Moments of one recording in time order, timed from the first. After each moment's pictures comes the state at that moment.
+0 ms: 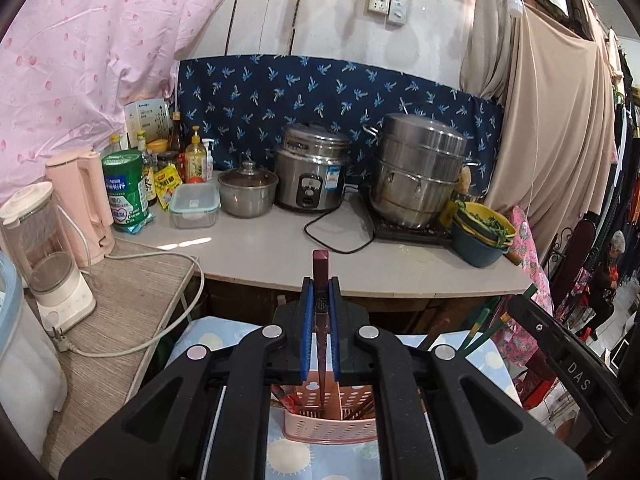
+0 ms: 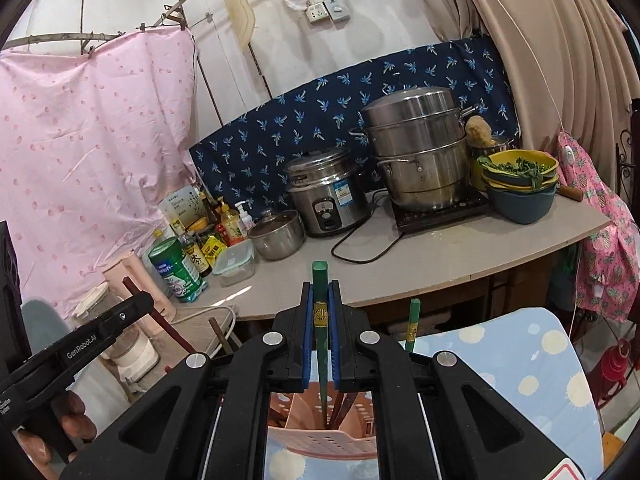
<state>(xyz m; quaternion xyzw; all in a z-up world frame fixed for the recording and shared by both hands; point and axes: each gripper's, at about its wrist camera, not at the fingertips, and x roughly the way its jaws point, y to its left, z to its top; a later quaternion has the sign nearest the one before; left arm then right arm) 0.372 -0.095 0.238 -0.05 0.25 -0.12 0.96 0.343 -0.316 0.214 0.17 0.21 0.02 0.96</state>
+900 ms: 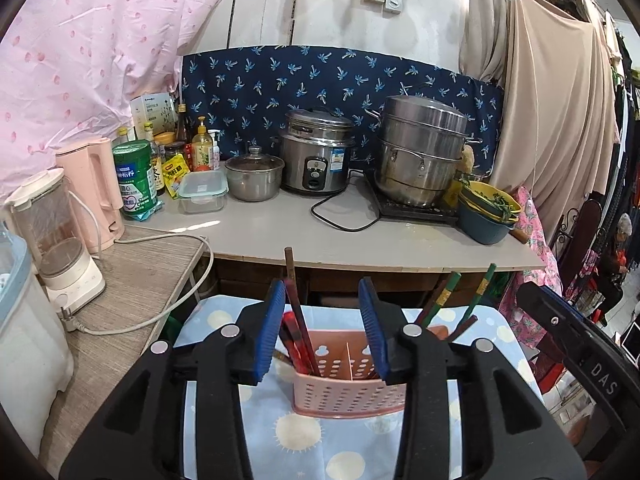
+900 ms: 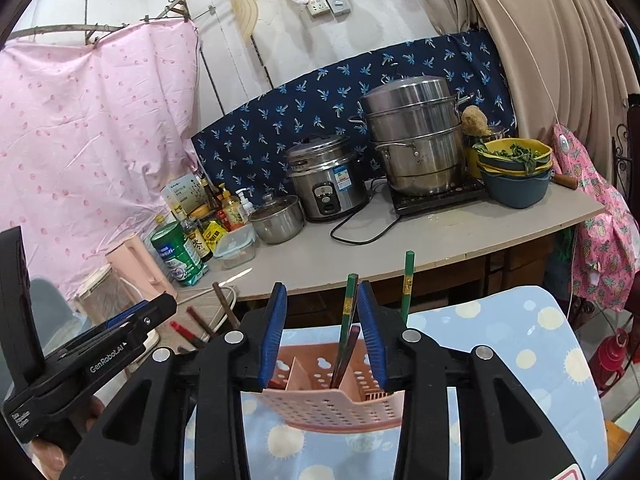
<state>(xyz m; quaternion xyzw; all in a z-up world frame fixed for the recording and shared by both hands) 0.339 -0.096 0.213 -0.03 0.25 -0.11 0.96 0.307 -0.301 0.197 0.16 0.21 0.02 0.96</state>
